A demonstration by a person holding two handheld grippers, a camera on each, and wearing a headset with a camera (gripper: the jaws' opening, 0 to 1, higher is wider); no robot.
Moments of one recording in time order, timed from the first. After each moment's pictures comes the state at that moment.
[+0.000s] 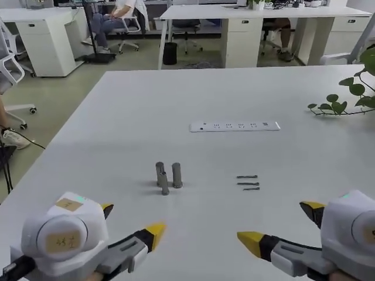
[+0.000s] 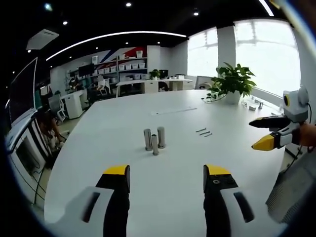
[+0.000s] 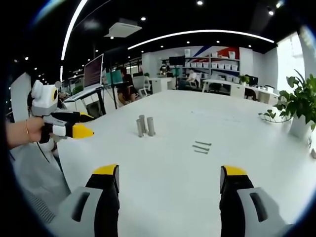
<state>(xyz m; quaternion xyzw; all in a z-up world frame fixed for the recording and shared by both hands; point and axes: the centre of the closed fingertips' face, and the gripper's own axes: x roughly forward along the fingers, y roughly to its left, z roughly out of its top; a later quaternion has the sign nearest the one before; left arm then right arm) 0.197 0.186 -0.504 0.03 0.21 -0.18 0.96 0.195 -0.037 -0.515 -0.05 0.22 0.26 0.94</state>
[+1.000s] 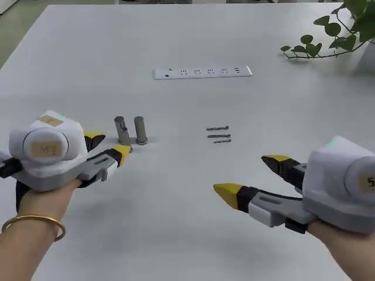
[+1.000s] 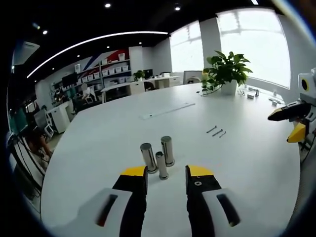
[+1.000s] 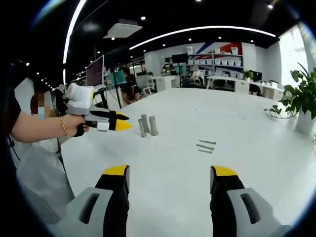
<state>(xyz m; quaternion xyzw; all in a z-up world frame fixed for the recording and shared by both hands) 0.298 0.167 -0.537 0.09 0.20 -0.24 0.94 0.202 -0.033 -0.520 -0.03 0.23 0.28 0.93</state>
